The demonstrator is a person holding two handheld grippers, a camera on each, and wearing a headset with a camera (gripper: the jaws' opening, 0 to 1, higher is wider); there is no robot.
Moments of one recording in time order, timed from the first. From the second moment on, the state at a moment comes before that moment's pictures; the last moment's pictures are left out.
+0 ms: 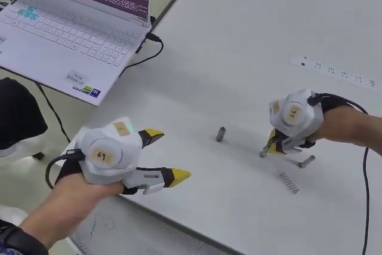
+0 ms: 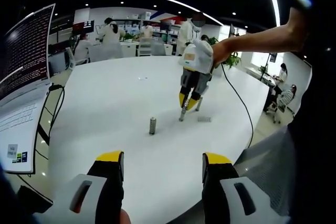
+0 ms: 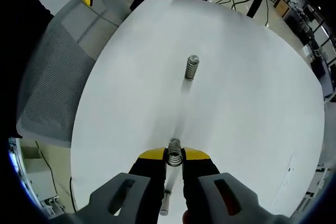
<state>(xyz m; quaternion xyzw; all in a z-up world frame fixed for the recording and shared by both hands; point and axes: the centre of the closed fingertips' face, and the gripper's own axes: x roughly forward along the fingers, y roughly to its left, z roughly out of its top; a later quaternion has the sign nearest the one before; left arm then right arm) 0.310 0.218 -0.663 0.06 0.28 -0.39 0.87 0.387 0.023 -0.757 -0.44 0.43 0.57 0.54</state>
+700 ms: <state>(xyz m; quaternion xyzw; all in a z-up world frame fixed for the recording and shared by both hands) 0.310 0.217 -0.665 0.06 0.28 -0.39 0.88 0.387 0.025 -0.774 -0.45 0.44 0.57 0.53</state>
